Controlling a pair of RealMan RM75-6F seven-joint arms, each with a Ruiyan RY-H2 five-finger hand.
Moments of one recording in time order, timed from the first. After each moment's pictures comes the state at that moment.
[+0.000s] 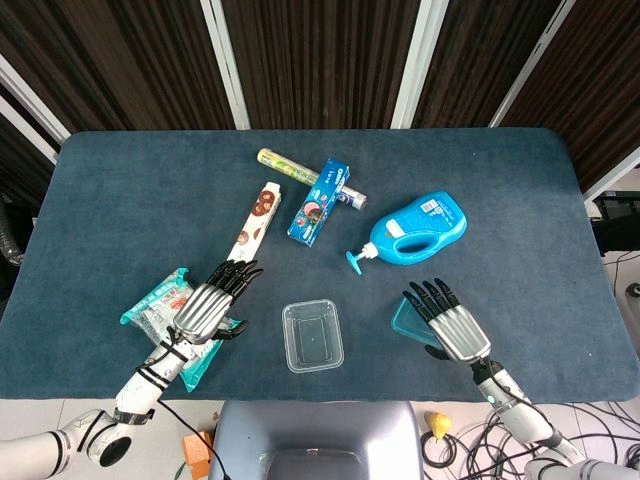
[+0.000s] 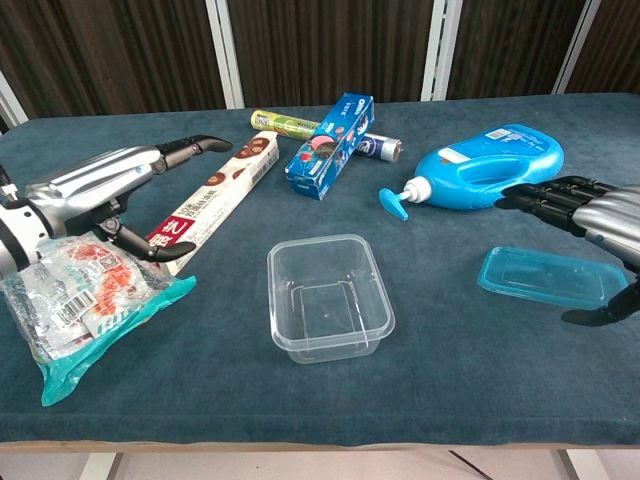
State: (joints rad) left arm -0.64 -1.53 -0.07 -1.40 1.51 1.13 -0.05; right arm 0.42 -1.51 -0.06 -1.25 -1.64 1.25 -0.16
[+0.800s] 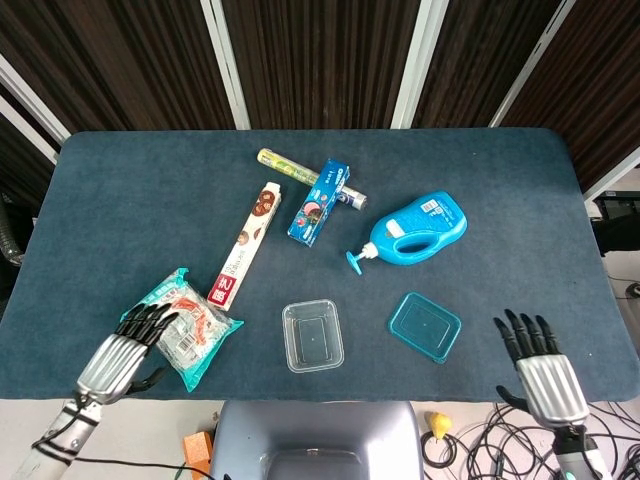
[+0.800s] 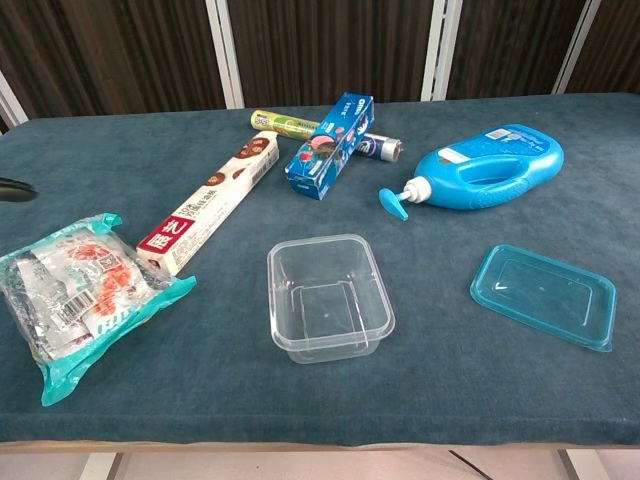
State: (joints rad) left arm -0.33 -1.20 0.16 -1.64 1.61 1.40 0.10; right arm 0.09 -1.16 -0.15 -1.78 -1.55 1.56 -0.42
